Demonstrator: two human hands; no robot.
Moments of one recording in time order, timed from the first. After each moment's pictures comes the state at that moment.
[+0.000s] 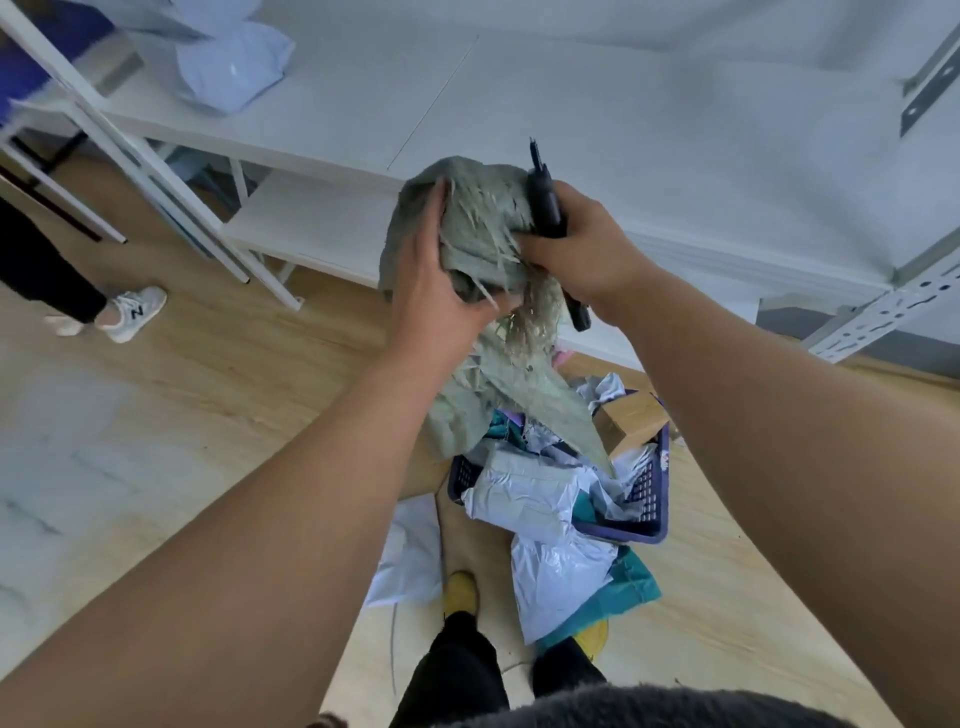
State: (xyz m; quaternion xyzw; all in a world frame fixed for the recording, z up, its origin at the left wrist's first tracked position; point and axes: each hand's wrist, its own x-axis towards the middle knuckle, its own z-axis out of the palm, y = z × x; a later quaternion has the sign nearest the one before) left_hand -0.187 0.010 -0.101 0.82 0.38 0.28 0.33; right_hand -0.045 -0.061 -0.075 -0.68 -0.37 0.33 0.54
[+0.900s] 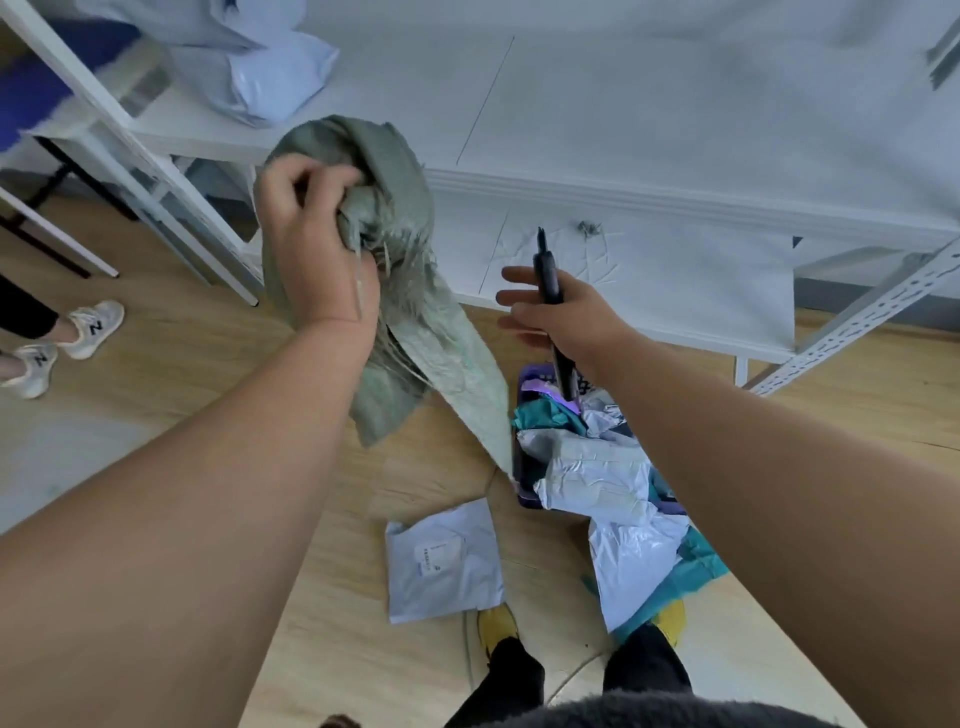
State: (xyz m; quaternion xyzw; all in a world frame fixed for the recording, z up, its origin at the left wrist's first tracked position) left_hand -0.346 0.149 -0.053 0.59 0.39 0.55 0.45; right_hand -0.213 -0.003 -0.118 -0.65 -0.22 0.45 0.58
